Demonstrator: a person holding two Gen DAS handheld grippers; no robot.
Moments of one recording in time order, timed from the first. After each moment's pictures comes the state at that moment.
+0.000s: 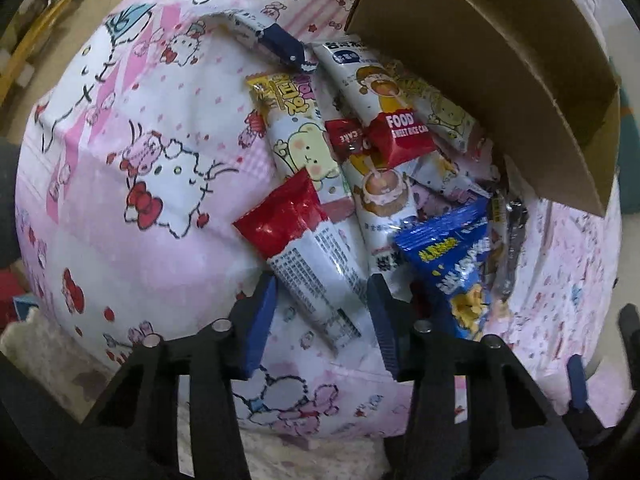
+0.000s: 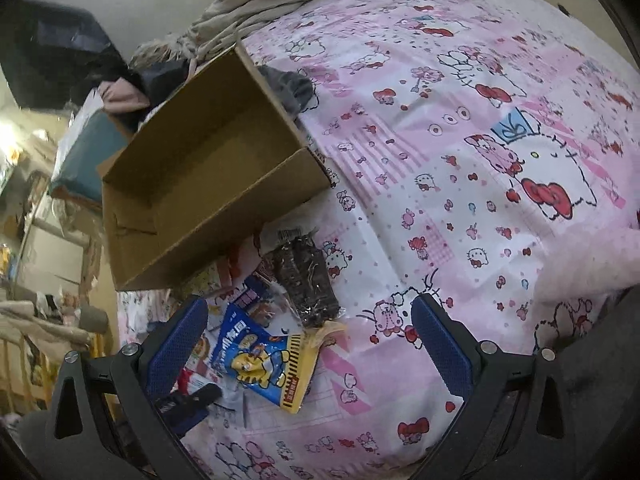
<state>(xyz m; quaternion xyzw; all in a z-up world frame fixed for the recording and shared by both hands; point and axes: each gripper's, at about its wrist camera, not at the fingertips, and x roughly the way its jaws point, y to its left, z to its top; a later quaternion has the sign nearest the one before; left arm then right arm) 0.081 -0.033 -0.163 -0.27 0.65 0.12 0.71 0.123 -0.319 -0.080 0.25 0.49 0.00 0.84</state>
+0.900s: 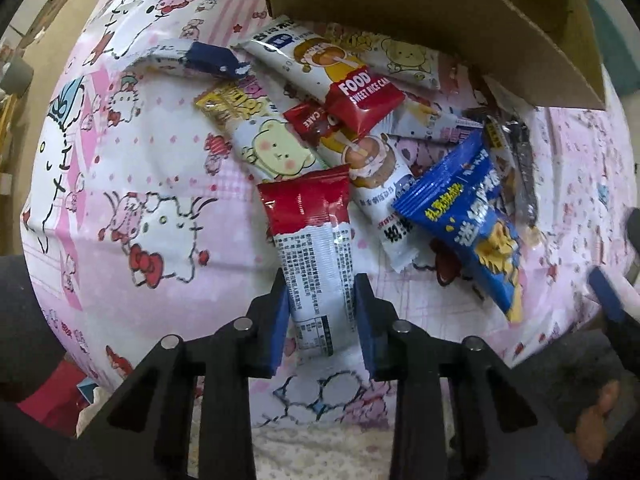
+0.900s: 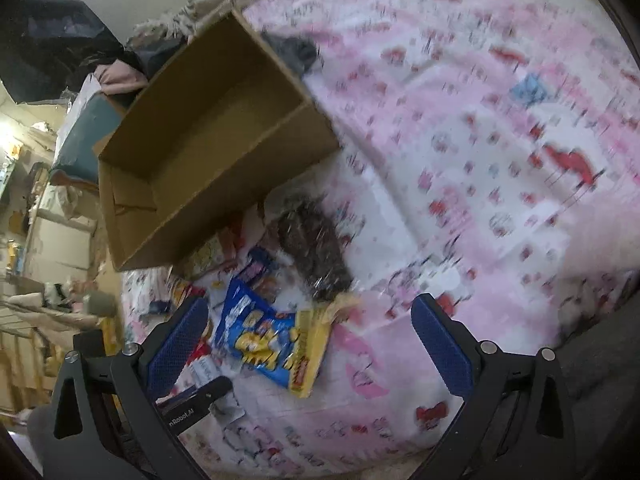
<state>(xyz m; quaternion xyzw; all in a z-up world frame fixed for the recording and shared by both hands) 0.121 -0.058 -0.158 -0.13 0.70 0.01 0.71 0.135 -0.304 -0.112 0.27 0.56 0.04 0.78</state>
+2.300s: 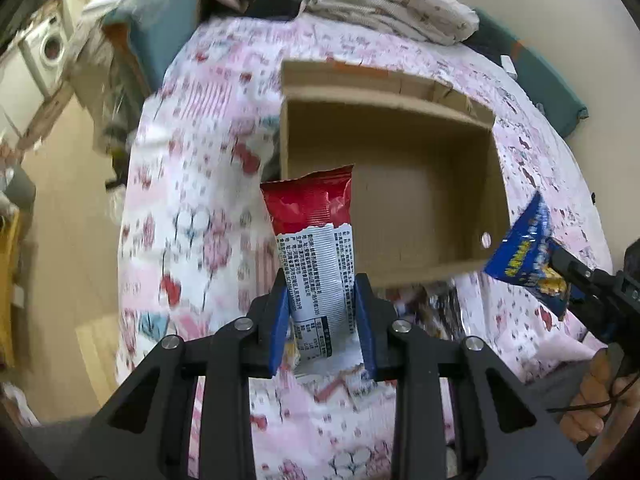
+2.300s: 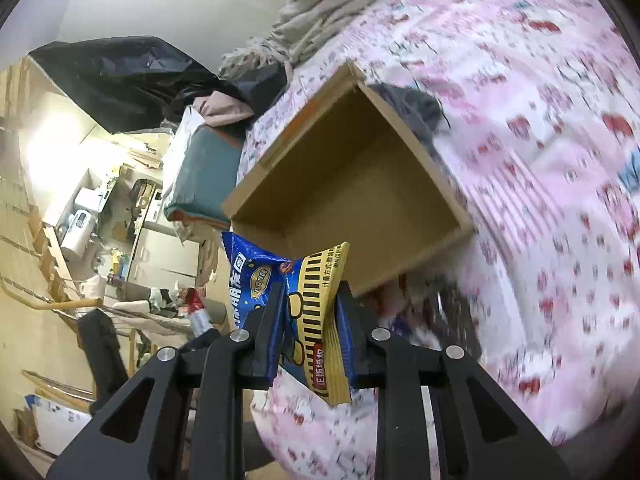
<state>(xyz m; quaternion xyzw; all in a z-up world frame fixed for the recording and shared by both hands) 0.205 -0.014 0.007 -0.06 0.52 -0.04 0.85 0.204 -0.329 -0.032 0.36 0.45 0.20 0.79</state>
